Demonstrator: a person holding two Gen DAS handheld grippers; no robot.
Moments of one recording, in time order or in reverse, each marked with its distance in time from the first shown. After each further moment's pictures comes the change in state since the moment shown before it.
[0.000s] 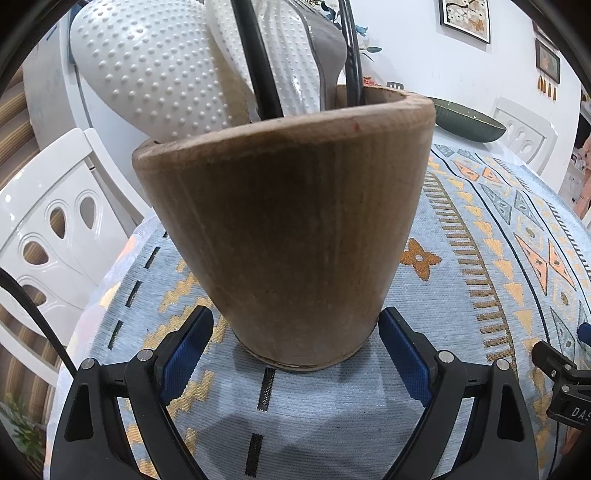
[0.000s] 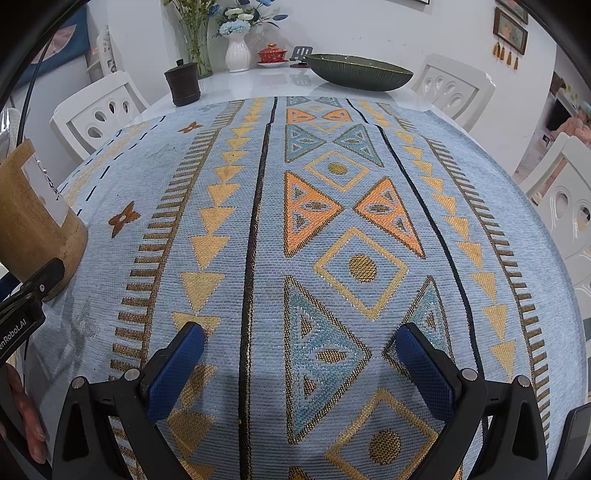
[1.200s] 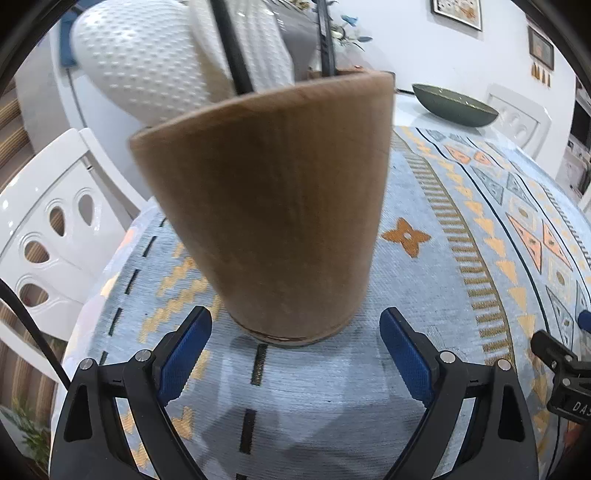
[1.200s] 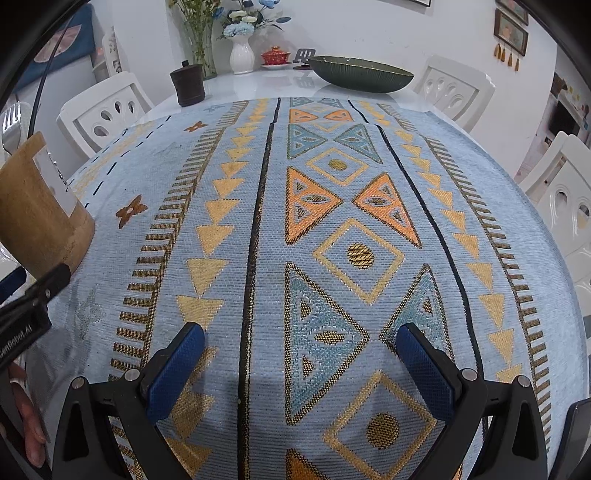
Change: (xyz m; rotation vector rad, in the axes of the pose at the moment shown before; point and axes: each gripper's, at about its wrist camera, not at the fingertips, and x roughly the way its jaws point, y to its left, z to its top) left arm -0.006 -0.006 -0.009 0.035 0.045 -0.009; right arm -0.008 0.000 -0.010 -0.003 -0.013 0.007
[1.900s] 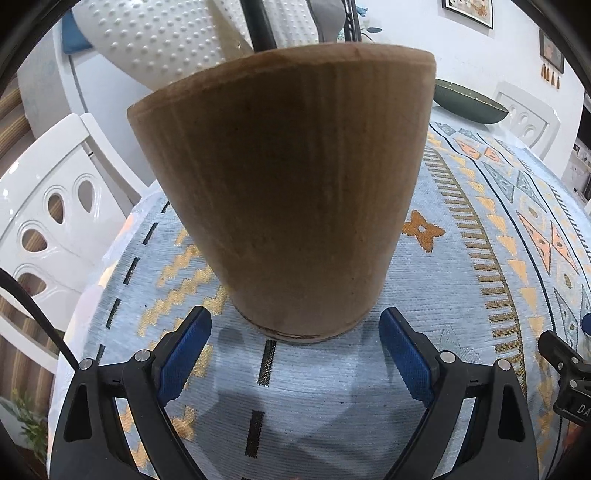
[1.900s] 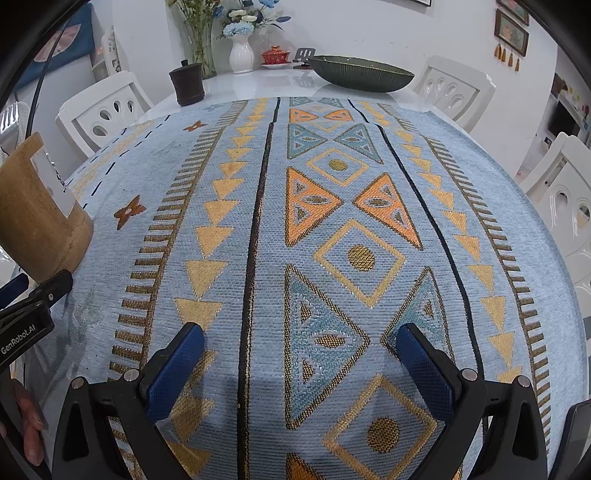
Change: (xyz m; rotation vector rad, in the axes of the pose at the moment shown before) left arm 0.009 0.012 0.000 -0.032 0.037 0.010; right arm 0.003 0.000 0.001 0.001 0.001 -0.004
